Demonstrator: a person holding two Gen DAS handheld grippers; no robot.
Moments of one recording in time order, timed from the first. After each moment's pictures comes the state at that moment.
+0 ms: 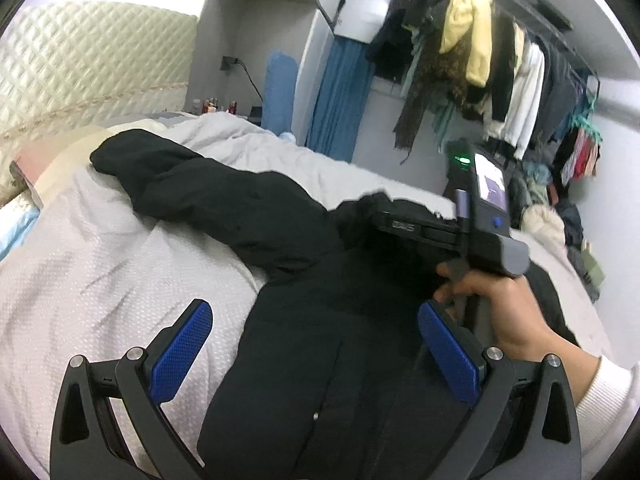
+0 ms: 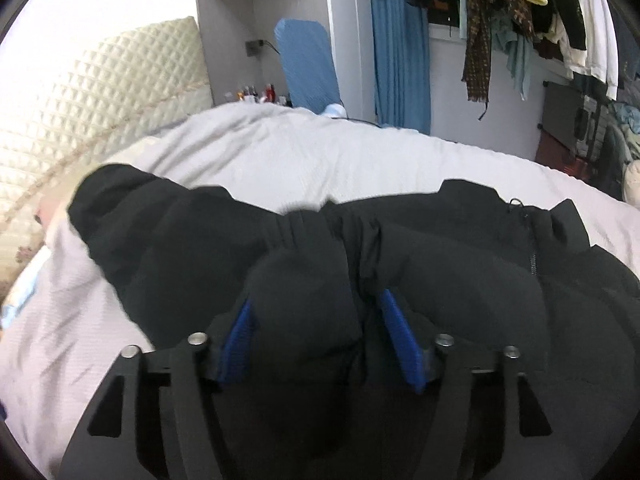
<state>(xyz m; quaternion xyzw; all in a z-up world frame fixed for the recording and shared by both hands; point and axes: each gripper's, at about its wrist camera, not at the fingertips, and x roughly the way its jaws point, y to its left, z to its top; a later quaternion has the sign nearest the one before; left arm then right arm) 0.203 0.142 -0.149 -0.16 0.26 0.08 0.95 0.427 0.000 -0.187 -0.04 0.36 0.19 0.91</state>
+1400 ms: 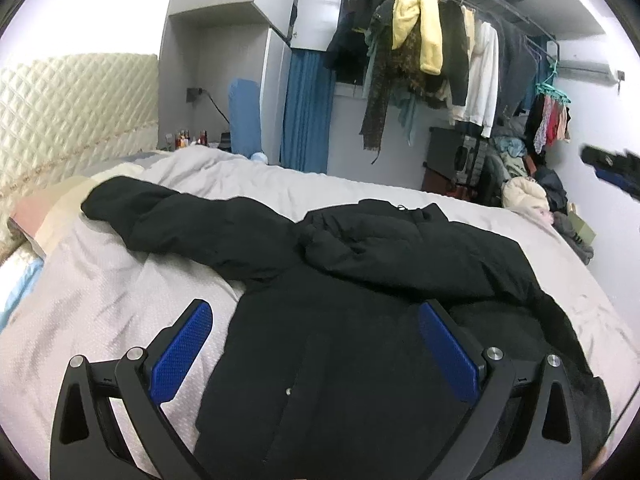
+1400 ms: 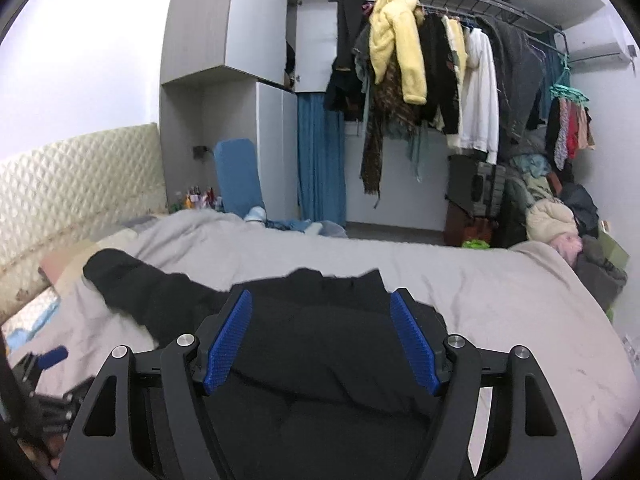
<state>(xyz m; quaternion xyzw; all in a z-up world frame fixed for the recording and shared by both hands) 0.162 0.090 -0.116 -0.09 0.25 0.04 0.96 0.220 -0.168 -0.016 -0.04 0.22 0.07 0.97</state>
